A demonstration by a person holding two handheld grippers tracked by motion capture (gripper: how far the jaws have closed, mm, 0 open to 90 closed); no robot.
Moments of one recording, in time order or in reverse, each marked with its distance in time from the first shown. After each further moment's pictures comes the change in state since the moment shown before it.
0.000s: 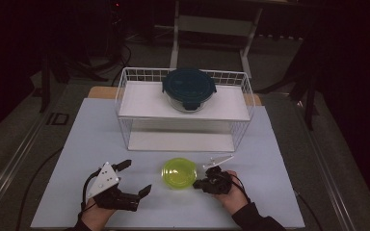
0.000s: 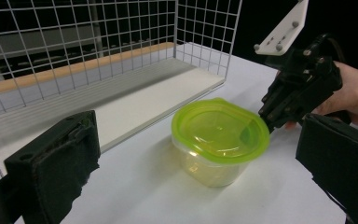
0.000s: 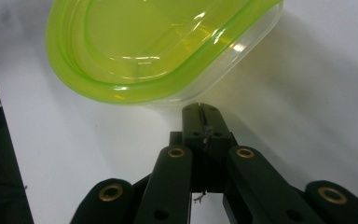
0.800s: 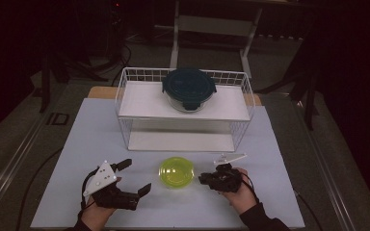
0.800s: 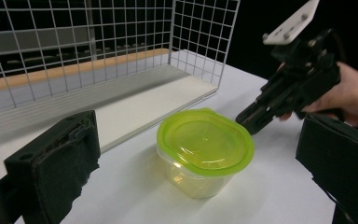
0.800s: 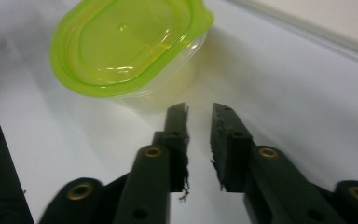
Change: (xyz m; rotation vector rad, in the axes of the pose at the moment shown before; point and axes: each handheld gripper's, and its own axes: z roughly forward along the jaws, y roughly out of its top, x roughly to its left) left arm 0.002 0.004 -0.002 -0.026 -0.025 -0.029; right arm -0.004 -0.002 -0.035 -0.087 -0.081 0.022
